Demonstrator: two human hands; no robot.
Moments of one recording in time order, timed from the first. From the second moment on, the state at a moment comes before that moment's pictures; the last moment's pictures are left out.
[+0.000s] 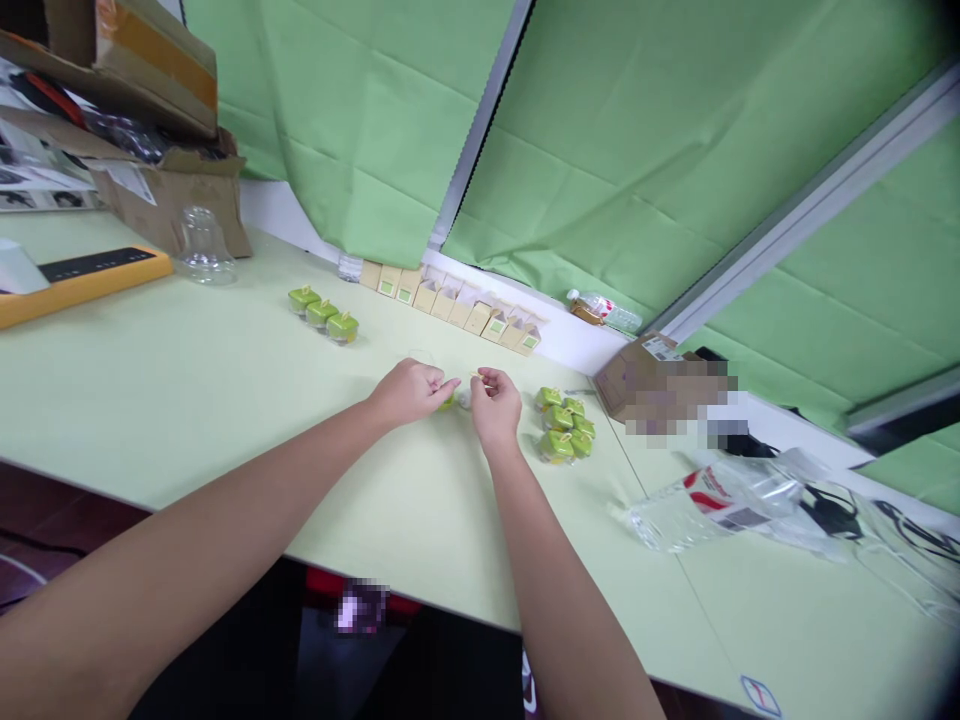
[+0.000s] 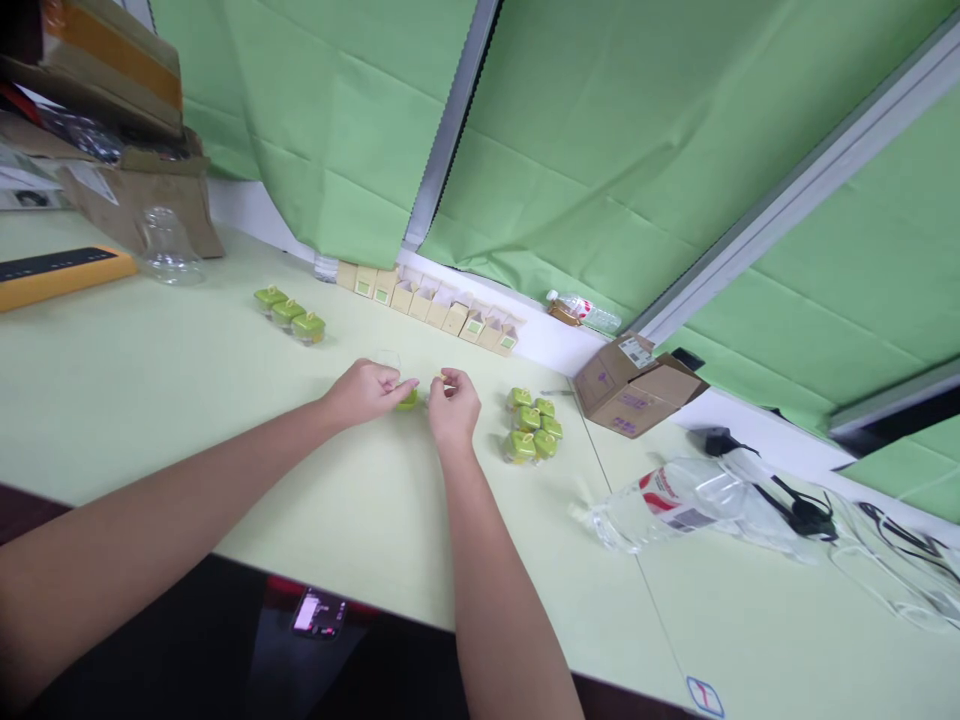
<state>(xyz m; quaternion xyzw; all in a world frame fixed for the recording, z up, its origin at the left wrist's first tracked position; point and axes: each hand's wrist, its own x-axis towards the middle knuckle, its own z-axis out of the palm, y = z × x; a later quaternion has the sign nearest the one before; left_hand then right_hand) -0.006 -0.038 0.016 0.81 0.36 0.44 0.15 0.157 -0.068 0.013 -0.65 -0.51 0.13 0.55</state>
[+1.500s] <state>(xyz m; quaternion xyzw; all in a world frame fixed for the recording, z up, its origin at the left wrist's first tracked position) -0.003 -0.028 0.004 0.81 0.28 0.44 0.25 0.157 -0.080 0.021 -0.56 -0.75 -0.05 0.36</state>
